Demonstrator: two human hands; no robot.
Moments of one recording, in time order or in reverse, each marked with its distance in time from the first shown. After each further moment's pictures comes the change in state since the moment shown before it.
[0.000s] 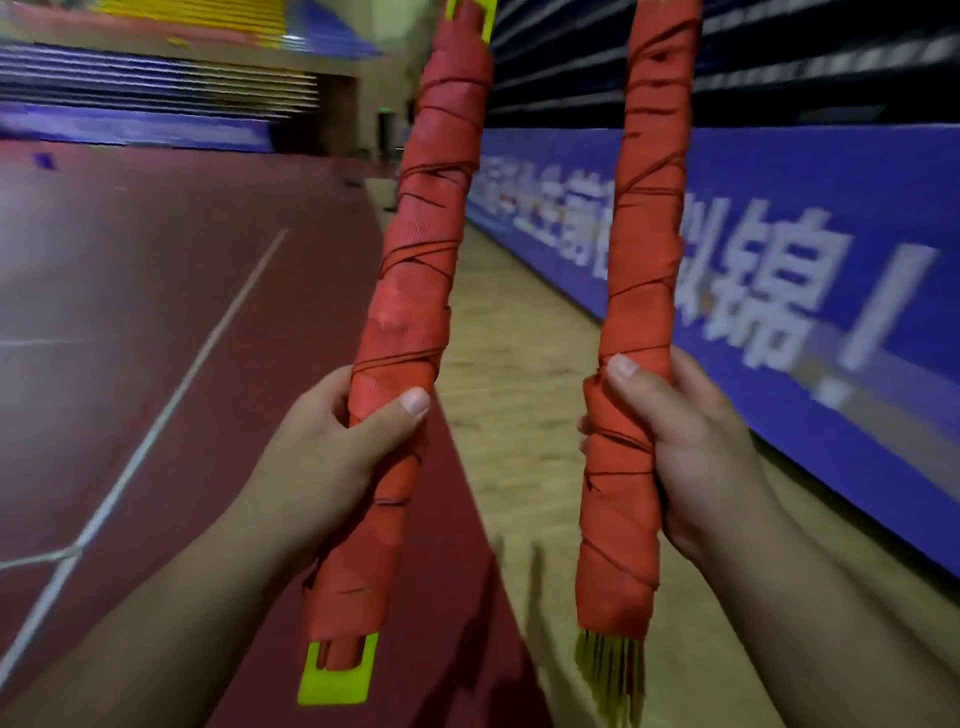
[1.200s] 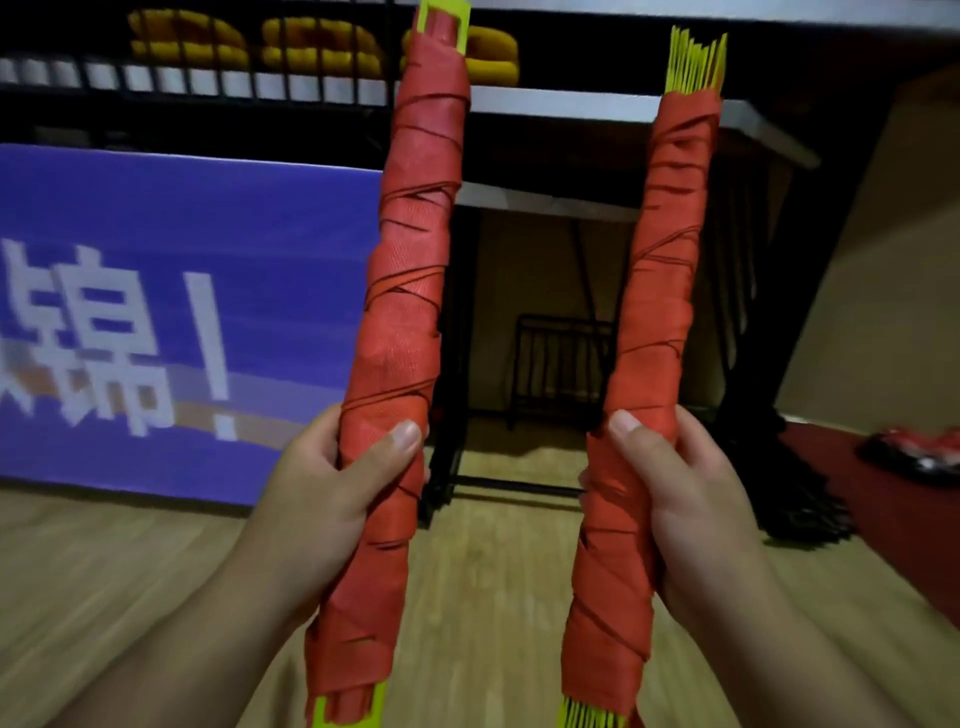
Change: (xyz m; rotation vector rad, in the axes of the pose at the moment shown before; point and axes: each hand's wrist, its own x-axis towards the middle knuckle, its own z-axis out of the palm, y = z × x) left_hand -0.089 0.168 0.819 -0.531 -1.099 0.128; right_hand -0.123 -0.201 -0.678 -0.477 1.202 -0.254
